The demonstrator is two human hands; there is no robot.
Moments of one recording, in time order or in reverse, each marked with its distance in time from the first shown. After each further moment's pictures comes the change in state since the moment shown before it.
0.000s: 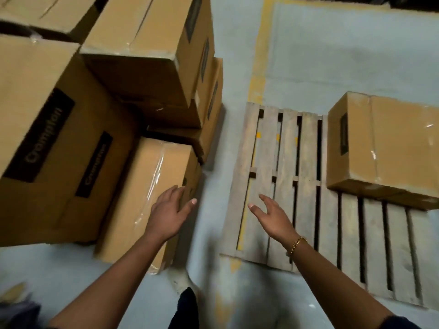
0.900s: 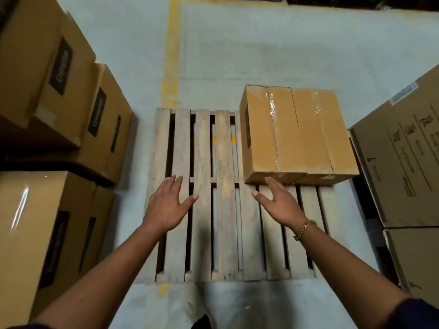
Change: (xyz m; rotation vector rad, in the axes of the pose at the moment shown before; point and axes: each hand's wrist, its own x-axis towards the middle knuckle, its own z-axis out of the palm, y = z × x) left_hand 0.081 0.313 0.198 0.122 -0.112 0.216; right_hand 0.030 0.250 -0.285 -0.160 0.234 0.052
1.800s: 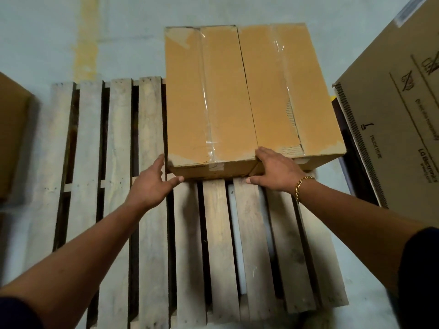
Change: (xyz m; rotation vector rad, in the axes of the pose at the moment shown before) left_hand 0.244 0.180 0.296 -0.208 -0.072 -0.075; right_hand 0.258 0.337 -0.053 -0.455 -0.100 -0.119
